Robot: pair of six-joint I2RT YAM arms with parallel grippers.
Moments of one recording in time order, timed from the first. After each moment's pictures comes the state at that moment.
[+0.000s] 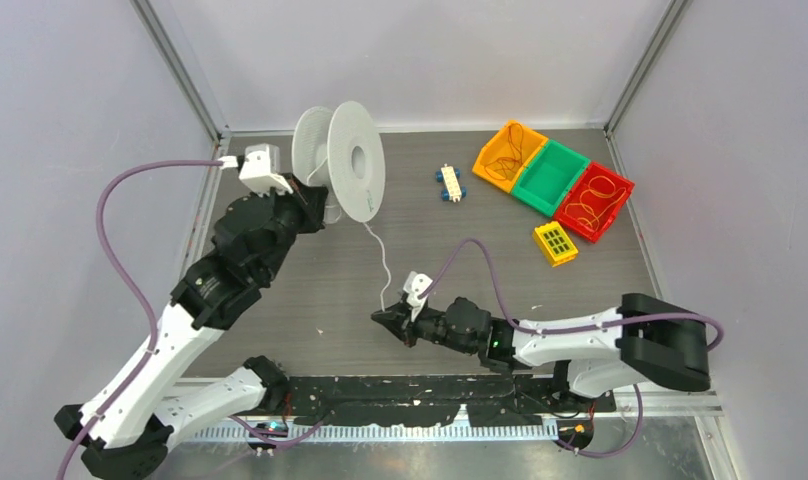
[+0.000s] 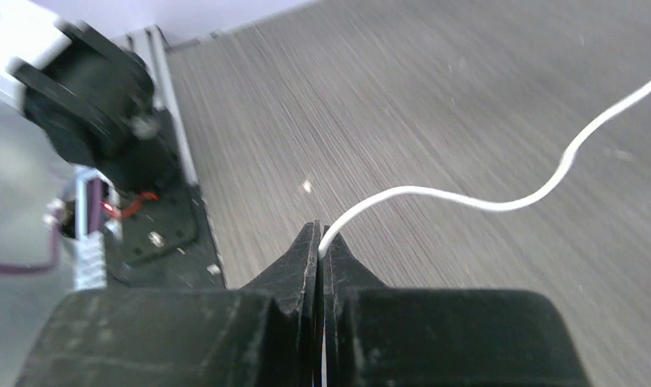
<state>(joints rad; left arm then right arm) -0.69 0.85 1.19 -0.43 -0.42 -0.47 1.25 1.35 0.40 0.86 0.10 0.14</state>
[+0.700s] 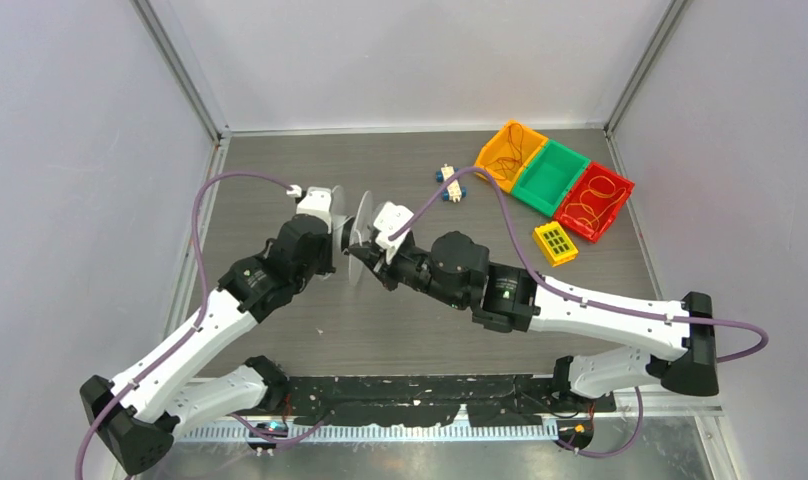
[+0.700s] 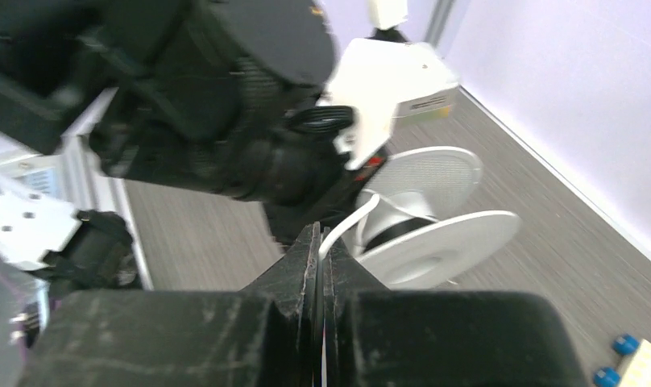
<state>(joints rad) -0.69 0.96 0.95 -0.63 -0.46 -0.34 1.28 1.26 1.17 0.08 0.22 -0.08</state>
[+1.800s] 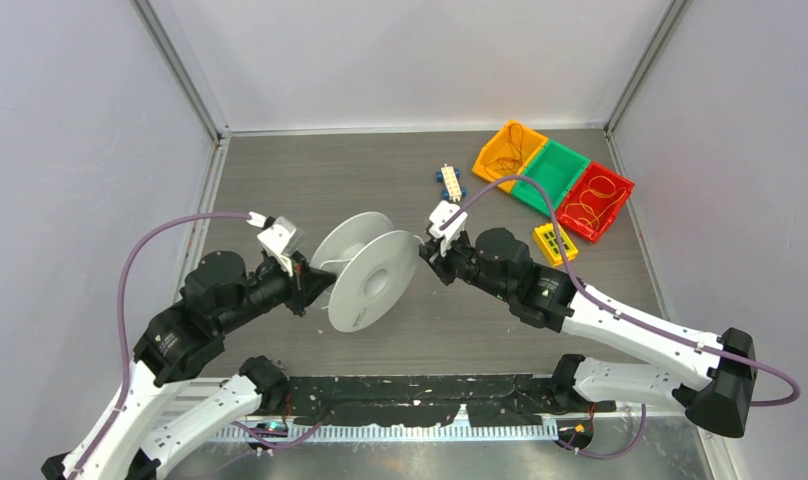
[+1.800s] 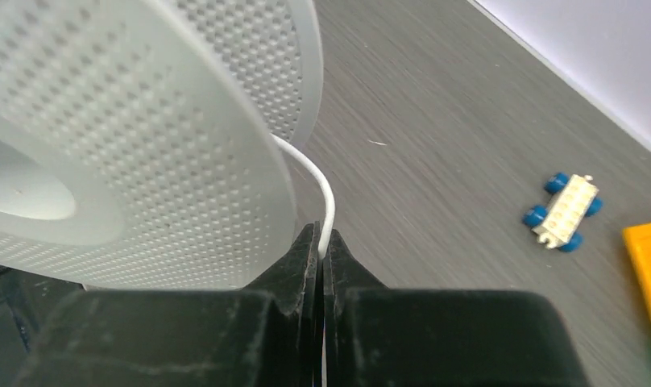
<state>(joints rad) -0.69 0.59 1.01 -0.76 0.13 -0.17 1.00 1.04 0.90 -0.08 0.11 -0.08</state>
